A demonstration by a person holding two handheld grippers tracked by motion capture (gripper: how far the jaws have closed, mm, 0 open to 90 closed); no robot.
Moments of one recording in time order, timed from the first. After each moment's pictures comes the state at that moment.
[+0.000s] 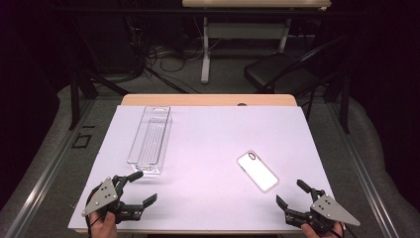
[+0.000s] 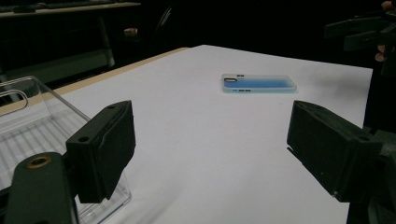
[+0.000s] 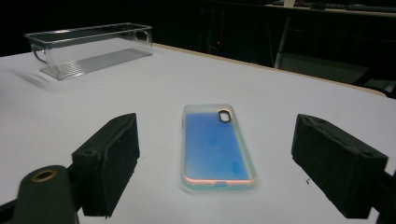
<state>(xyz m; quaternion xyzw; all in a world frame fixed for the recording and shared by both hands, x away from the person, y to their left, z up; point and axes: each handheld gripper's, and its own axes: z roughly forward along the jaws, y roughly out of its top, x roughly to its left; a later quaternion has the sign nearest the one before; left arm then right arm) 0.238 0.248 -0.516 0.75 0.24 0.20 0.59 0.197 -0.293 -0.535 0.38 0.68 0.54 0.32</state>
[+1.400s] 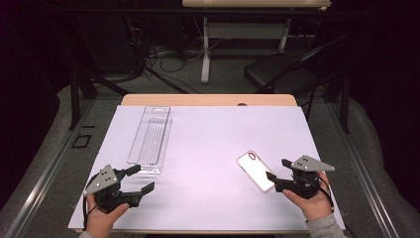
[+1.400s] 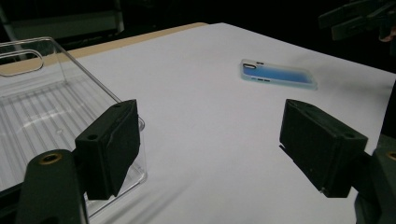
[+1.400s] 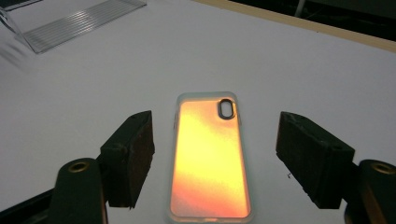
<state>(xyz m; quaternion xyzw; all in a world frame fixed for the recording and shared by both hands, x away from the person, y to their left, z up) 0.262 0.252 -0.499 0.76 0.31 0.16 0.55 0.276 -0.270 -0.493 0.42 0.76 0.44 0.23</state>
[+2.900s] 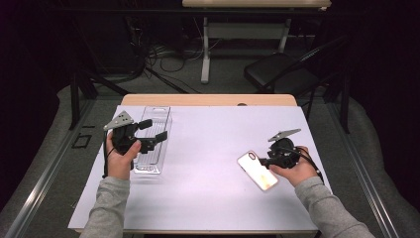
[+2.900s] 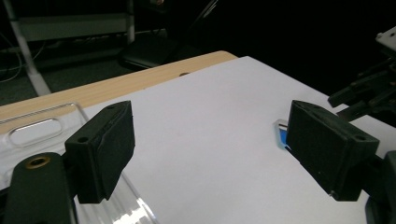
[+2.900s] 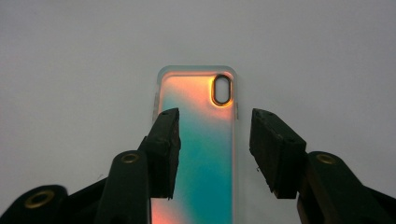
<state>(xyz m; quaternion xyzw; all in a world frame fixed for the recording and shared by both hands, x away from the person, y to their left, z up) 0.379 0.222 -0.443 0.74 0.35 0.15 0.55 0.355 -0.240 -0.481 0.44 0.84 0.29 0.14</state>
